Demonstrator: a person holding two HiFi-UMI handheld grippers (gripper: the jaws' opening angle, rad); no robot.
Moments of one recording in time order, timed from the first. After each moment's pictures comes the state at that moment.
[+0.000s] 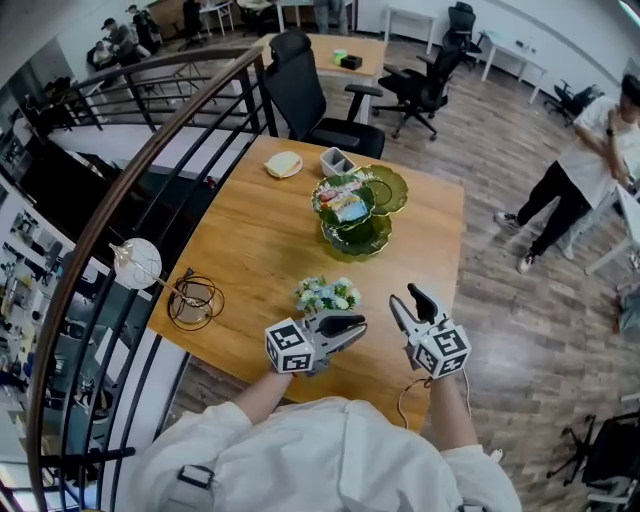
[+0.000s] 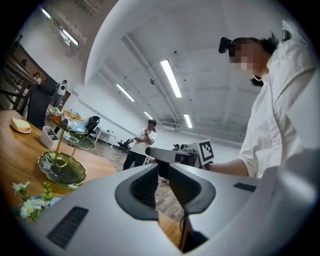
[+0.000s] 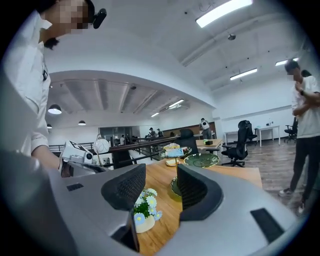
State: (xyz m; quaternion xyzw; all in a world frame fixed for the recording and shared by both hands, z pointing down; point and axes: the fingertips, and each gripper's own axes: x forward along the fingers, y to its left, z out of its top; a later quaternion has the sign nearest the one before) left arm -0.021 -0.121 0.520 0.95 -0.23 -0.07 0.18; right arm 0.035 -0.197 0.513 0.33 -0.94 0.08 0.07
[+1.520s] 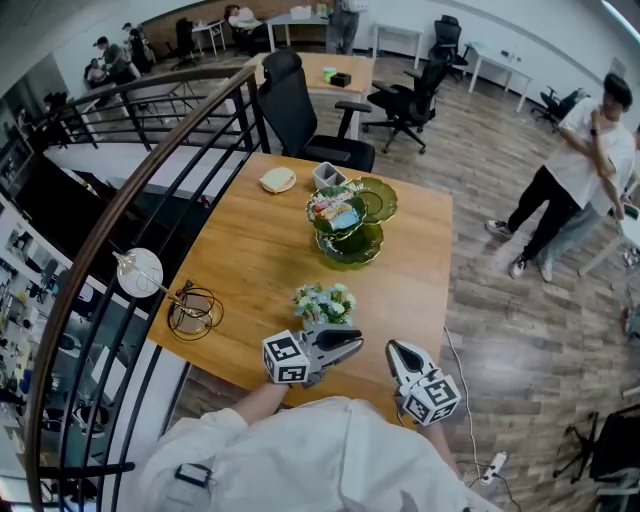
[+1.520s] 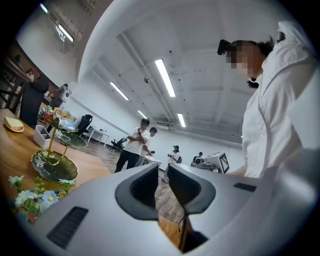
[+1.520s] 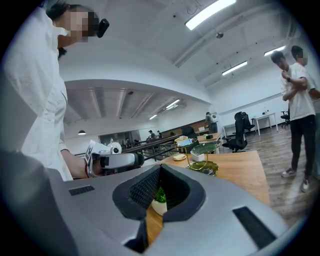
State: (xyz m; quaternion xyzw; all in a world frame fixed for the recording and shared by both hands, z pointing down) left arm -0.013 -0.088 0.514 0.96 -0.19 -0.07 0.17; right arm 0.049 -0.087 0.534 0.33 -0.93 0.13 0.03
